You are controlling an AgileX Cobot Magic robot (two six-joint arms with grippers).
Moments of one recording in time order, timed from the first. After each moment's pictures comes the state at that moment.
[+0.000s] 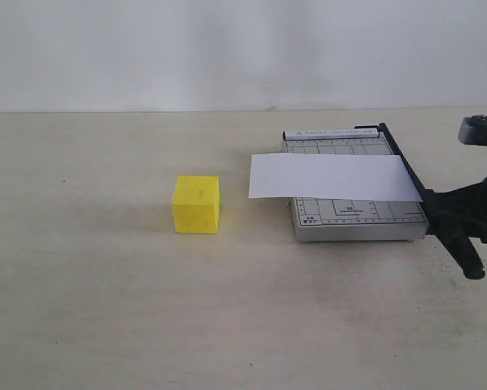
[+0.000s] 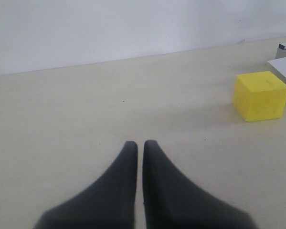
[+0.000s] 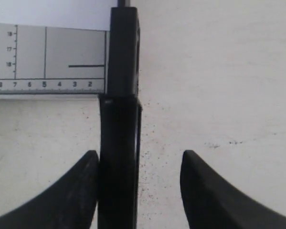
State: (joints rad) left arm -0.04 0.00 0.00 -0.14 0.33 0.24; right arm -0.04 1.64 -0.82 0.34 0.48 -0.34
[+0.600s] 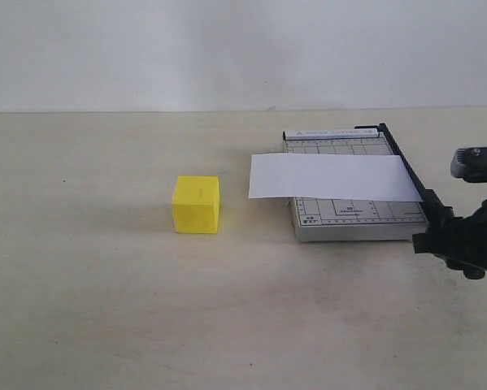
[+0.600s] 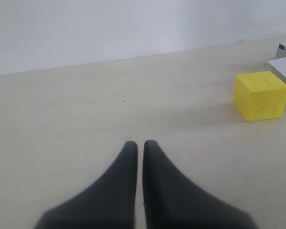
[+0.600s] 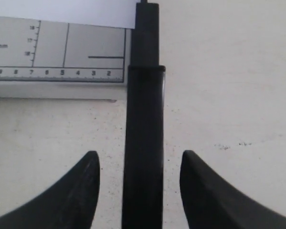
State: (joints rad) left arm -0.04 0.00 0.00 -0.14 0.33 0.24; right arm 0.11 1.54 -0.52 0.62 -0.02 -0.56
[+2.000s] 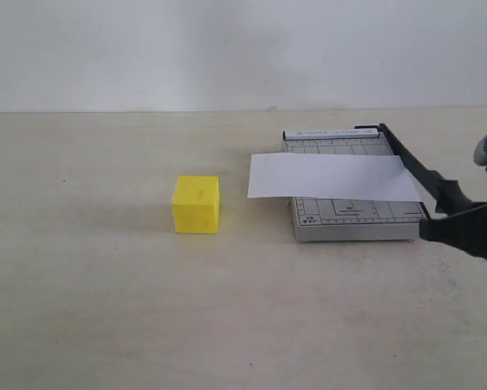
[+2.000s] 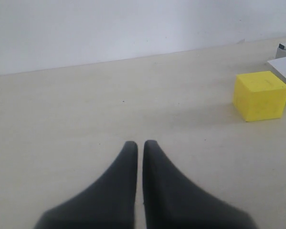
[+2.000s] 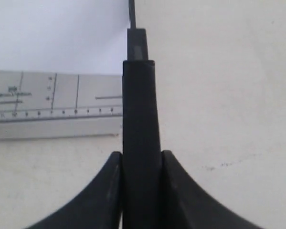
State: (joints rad) left arm -0.04 0.00 0.00 -0.14 0.33 0.24; right arm 0.23 1.38 -0.39 0.63 -0.27 -0.45
